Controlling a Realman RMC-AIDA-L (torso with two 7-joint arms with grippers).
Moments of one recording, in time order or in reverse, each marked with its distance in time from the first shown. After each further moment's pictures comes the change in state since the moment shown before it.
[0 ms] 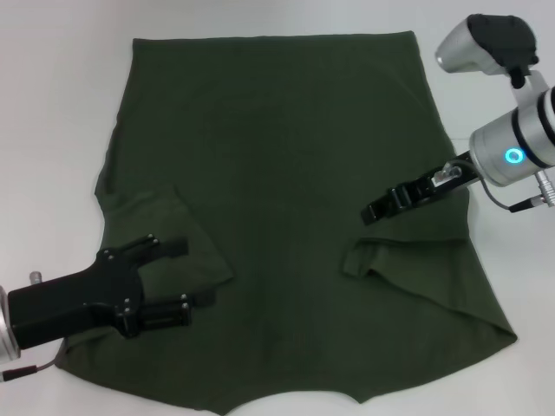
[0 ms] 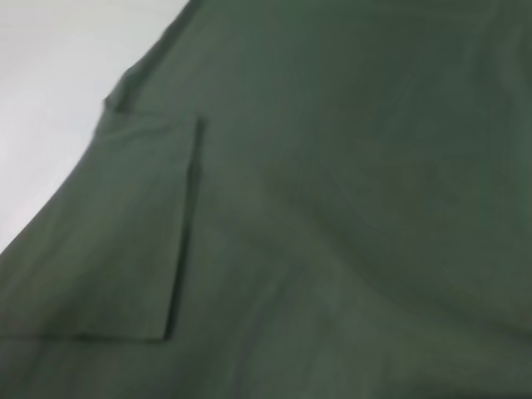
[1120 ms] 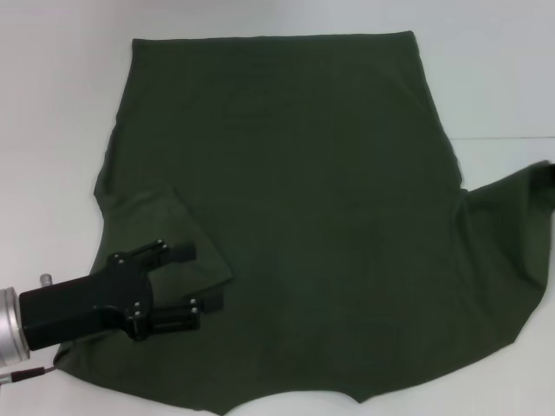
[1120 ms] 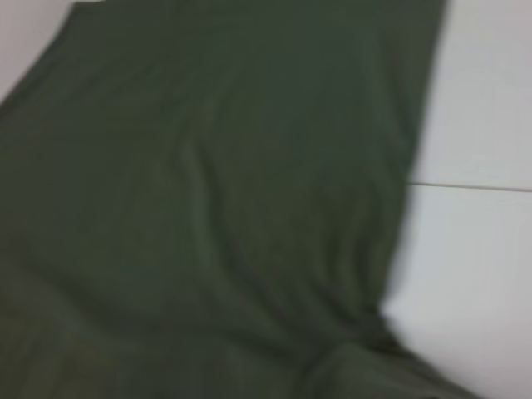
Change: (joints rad) left arm -0.007 -0.004 0.035 -0.006 -0.001 -0.030 -0.009; right arm -0.250 -0.129 0.245 -0.208 0.009 -0.100 -0.116
